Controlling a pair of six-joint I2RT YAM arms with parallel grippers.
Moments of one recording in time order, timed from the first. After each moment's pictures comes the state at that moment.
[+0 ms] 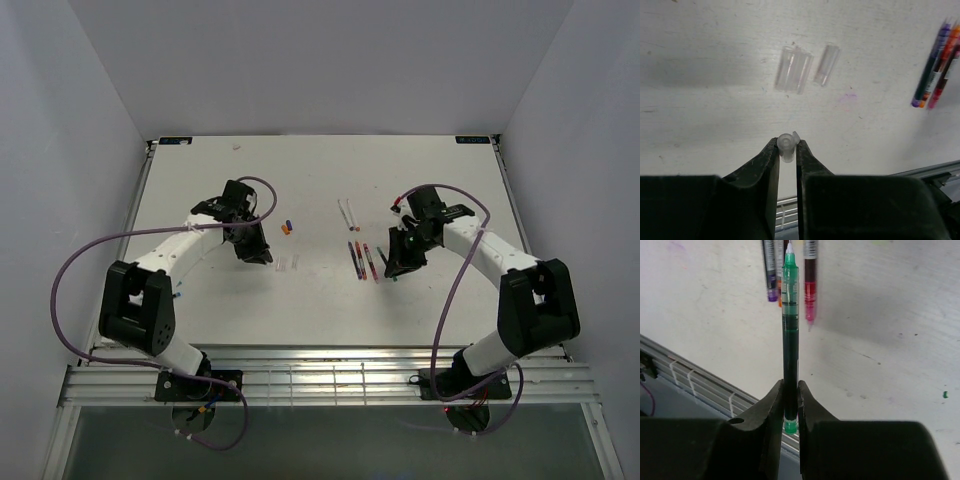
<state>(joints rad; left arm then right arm) -0.32 1.54 1.10 -0.71 0.20 -0.58 0.36 1.48 1.01 -0.75 -0.42 0.23</state>
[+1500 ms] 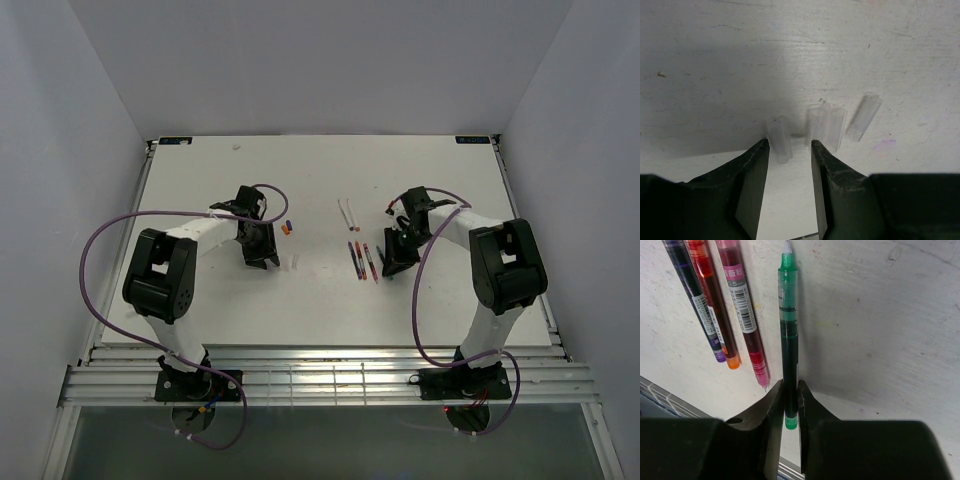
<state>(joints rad) -0.32 1.79 1.11 -0.57 0.17 -0.47 0.30 1.82 1.10 -0.65 -0.41 0.15</state>
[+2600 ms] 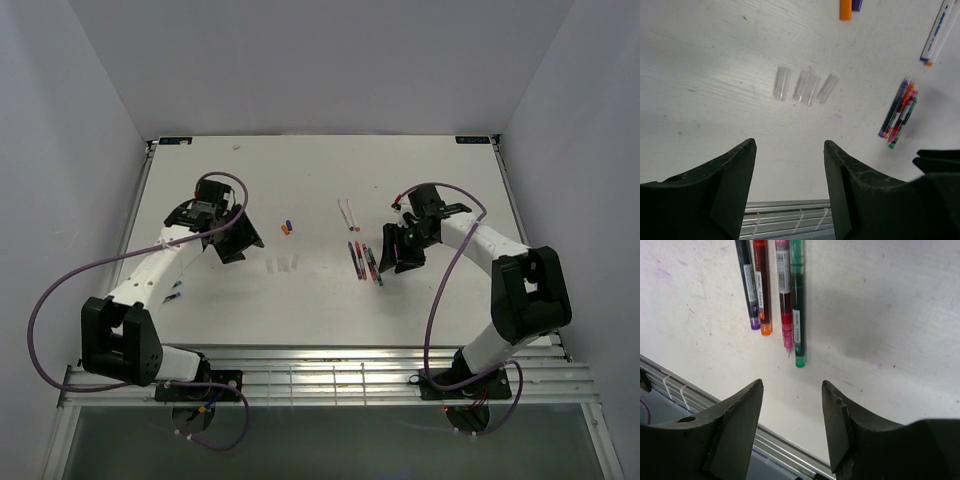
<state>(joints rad) -0.26 1.39 1.06 -0.73 0.10 -0.72 0.32 1.61 1.04 -0.67 -0.40 0.19</state>
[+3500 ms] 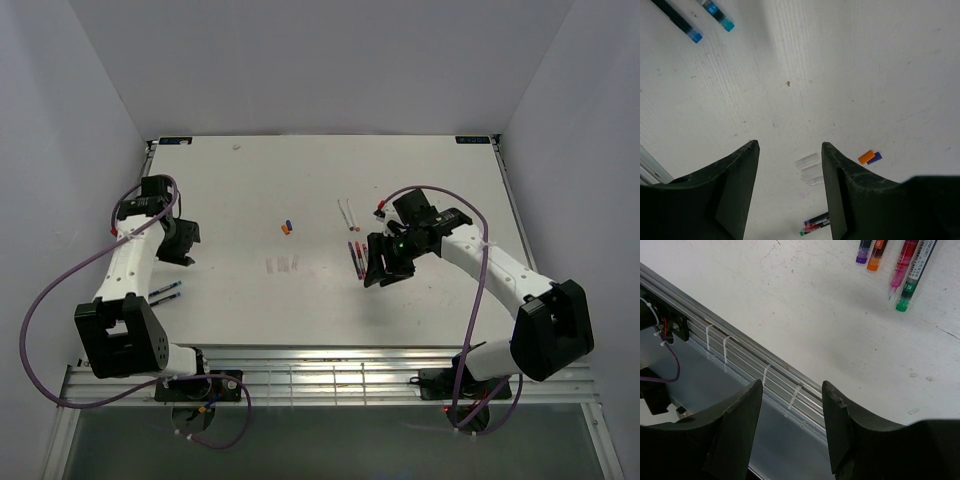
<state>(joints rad) 0.12 1.39 1.17 -1.03 -0.13 -1.23 0.51 1.39 1.06 -0.85 -0.47 0.30</state>
